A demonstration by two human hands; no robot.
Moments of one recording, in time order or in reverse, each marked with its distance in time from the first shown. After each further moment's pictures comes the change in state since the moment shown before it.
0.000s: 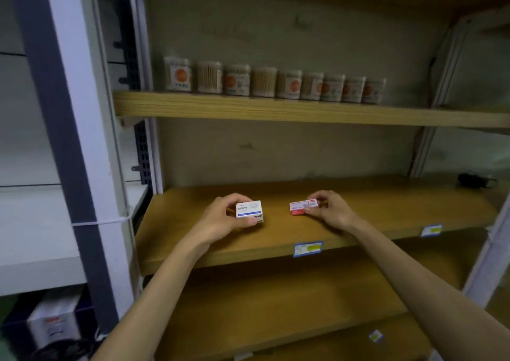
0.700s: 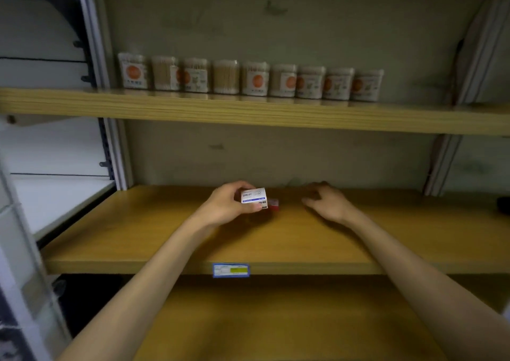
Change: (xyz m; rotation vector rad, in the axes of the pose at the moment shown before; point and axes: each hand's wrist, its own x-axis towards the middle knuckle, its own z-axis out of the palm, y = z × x) left_hand 0.099 0.077 0.120 0.131 0.128 -0.054; right_hand 0.111 0.090 -0.088 -0.260 -0.093 -0.222
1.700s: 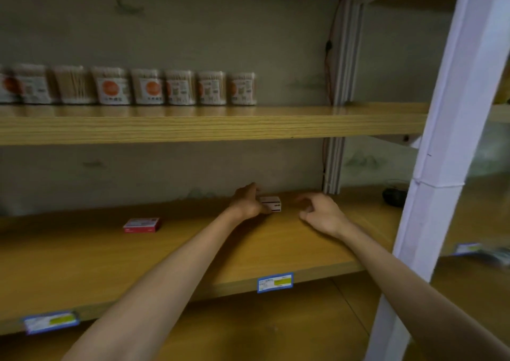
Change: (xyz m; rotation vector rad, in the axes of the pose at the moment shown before) left_hand 0.170 0.125 0.270 0.188 -0.129 -0.087; right_hand -0.047 0.218 -0.119 0.035 0.068 0.074
